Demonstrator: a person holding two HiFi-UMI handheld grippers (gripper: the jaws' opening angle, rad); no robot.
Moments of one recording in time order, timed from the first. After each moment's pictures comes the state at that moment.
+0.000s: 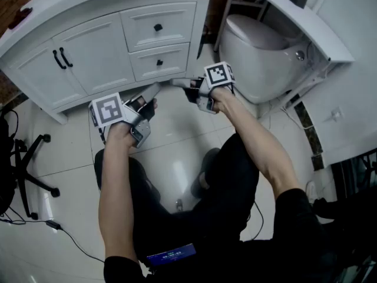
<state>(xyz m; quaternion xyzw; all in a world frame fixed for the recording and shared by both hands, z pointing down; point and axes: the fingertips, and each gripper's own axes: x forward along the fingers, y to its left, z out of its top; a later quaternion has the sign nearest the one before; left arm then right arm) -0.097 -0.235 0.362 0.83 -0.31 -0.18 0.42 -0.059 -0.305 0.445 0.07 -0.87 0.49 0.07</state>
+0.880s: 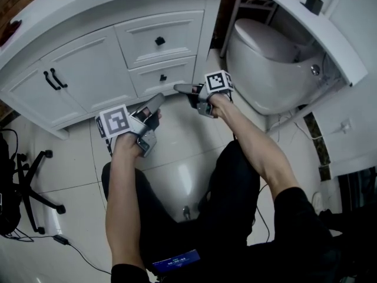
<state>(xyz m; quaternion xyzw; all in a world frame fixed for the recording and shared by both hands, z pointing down) -0.110 -0.323 0.407 0.81 -0.33 -0.16 0.45 -0.066 -0.426 0.524 0.11 -0.83 0.54 0.06</state>
